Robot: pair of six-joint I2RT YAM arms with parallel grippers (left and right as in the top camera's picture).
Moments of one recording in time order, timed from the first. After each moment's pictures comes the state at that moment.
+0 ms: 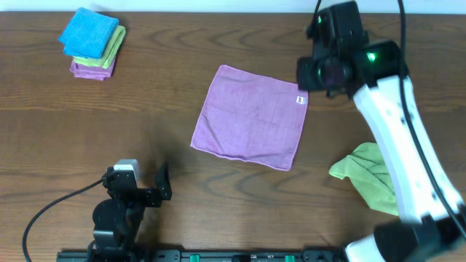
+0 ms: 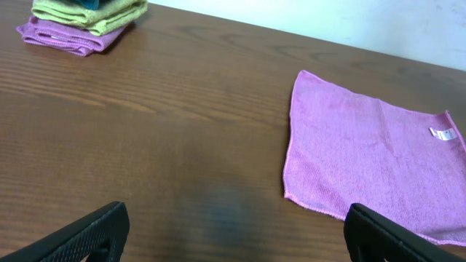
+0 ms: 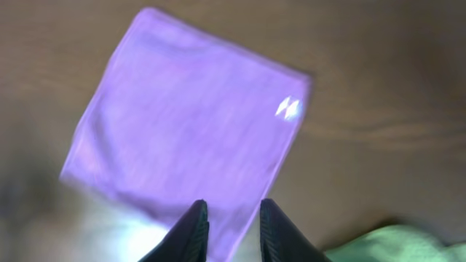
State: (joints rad) left arm -0.09 0.01 0.14 -0.47 0.07 -0.23; right arm 0.32 1.65 1.80 -1.25 -0.03 0.20
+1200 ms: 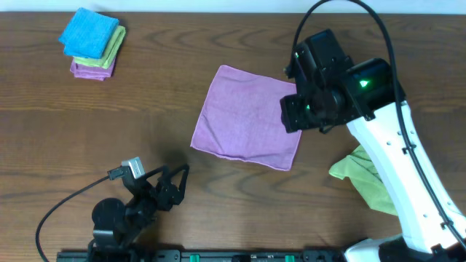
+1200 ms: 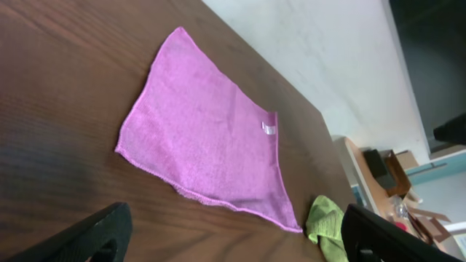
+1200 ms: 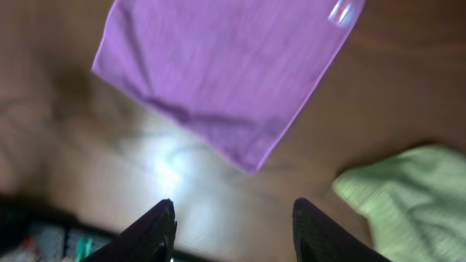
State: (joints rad) left arm -0.09 0.06 0.12 -0.34 0.49 -0.78; right arm 0.45 1.60 1.80 -1.46 -0.03 0.25
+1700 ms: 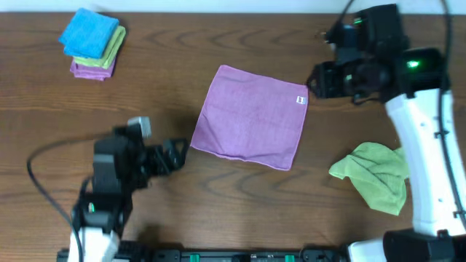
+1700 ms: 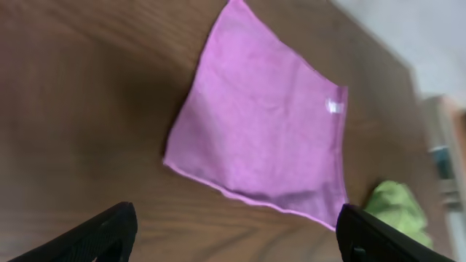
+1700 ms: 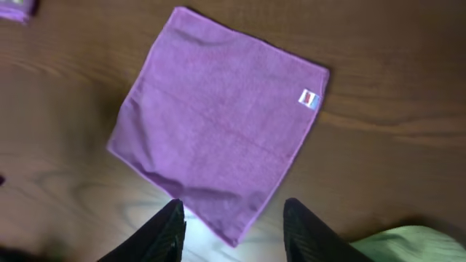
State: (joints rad) left arm -0.09 0.87 0.62 -0.47 0.41 -0.48; right arm 0.11 1.62 1.80 -1.28 -0.29 0.08
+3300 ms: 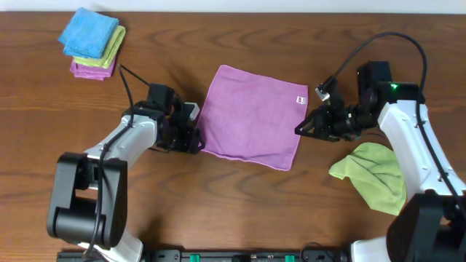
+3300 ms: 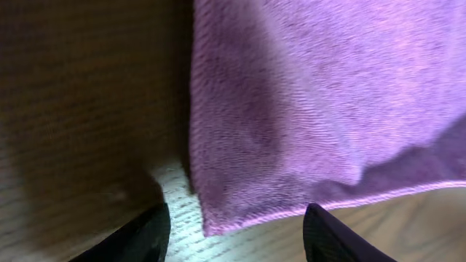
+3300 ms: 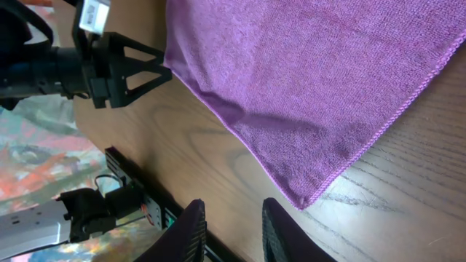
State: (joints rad) left arm -0.18 1.77 0.96 -0.58 0.44 0.04; right arm -0.02 1.63 1.26 -1.15 -0.76 -0.04
